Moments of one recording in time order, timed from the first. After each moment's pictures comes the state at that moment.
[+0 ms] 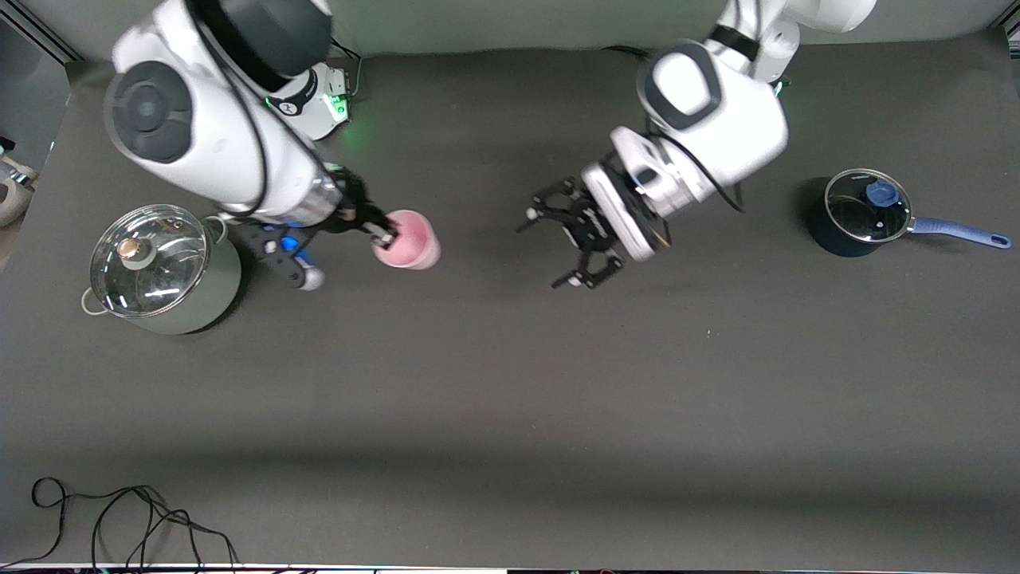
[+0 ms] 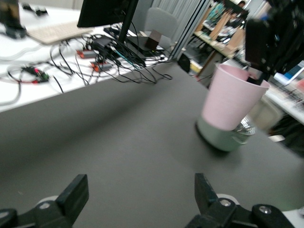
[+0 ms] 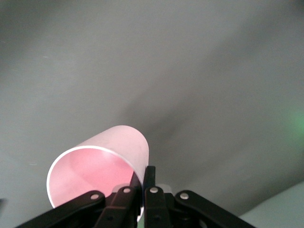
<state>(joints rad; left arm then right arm) -0.56 0.12 -0.02 -1.98 -1.46 2.53 1.24 0.56 0.36 -0.18 -1.17 0.29 1.36 1.10</state>
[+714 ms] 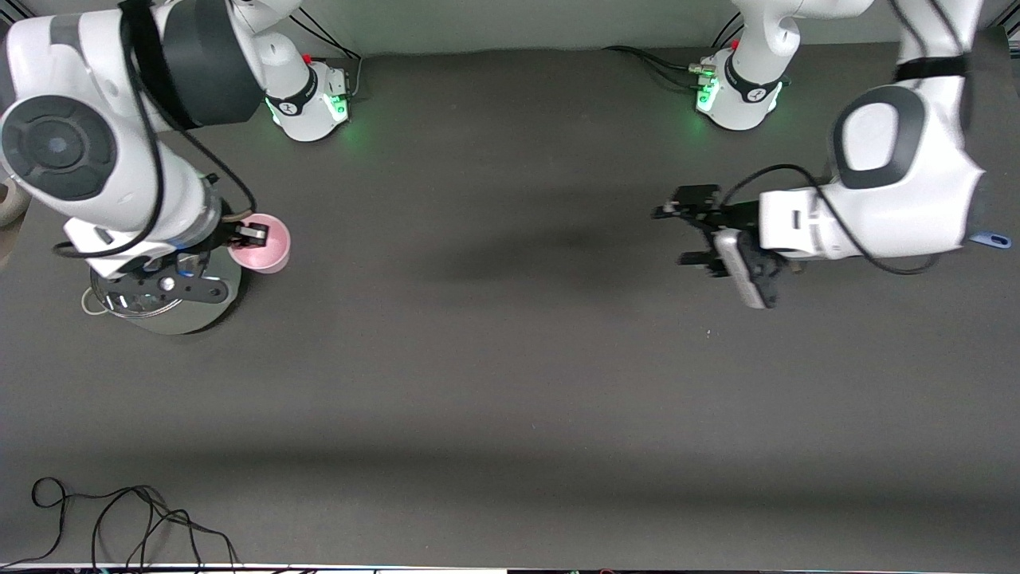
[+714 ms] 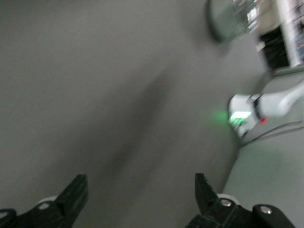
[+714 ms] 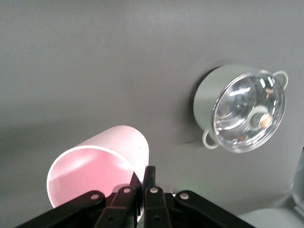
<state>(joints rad) -0.15 0.11 -0.01 -1.85 -0.66 1.68 0.65 0.54 0.34 -0.32 -1.21 -0.08 1.24 0.29</state>
